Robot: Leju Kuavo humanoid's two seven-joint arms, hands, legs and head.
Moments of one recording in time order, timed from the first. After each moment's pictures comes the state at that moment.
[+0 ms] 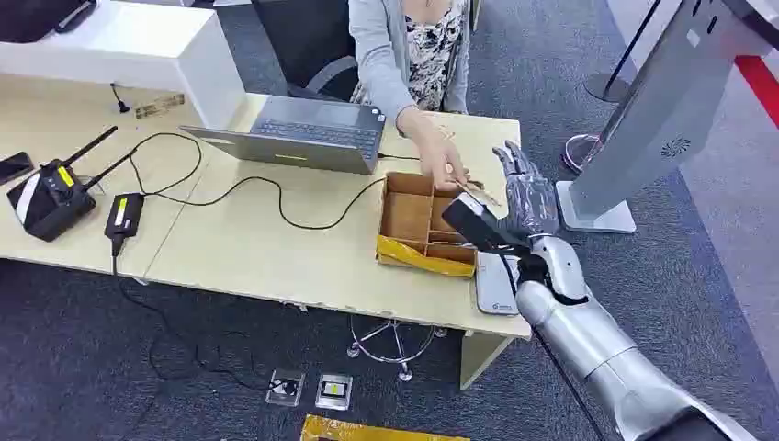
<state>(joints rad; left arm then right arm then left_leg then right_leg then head) -0.12 0.05 -1.13 -0.18 1.10 0.31 0.07 -0.72 -0.17 0.81 -0.88 0.56 -0.44 0.05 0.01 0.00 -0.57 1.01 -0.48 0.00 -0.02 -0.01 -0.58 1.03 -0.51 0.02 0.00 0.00</state>
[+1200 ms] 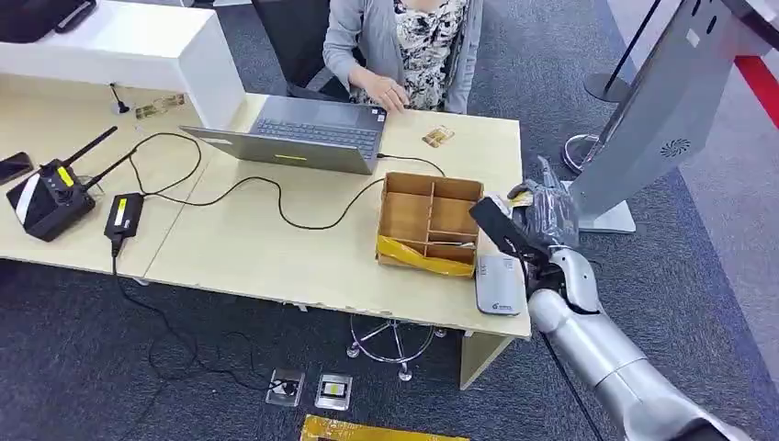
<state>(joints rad) -0.12 0.06 -1.15 -0.18 1.08 0.33 0.08 -0.66 -0.21 0.77 -0.86 0.48 -0.51 0.11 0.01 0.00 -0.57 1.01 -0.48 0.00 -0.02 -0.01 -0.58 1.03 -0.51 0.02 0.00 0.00</state>
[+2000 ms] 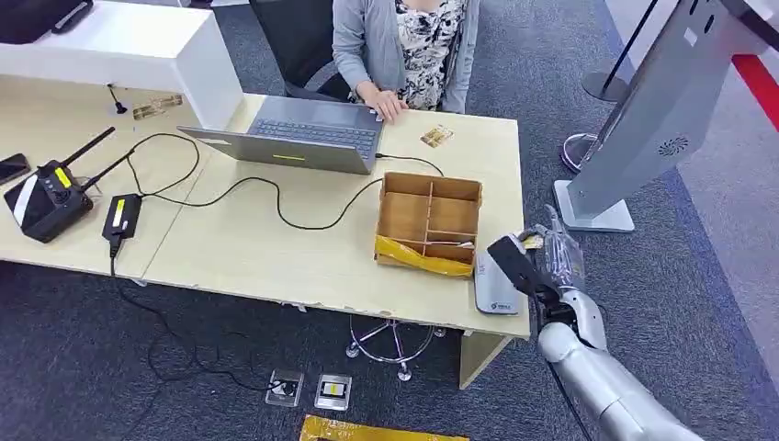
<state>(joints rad) -0.12 0.06 -1.15 -0.18 1.11 0.35 0.10 -0.56 -0.22 0.74 -0.74 0.32 -0.55 -0.05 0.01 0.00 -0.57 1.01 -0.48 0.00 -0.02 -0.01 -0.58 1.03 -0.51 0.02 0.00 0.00</state>
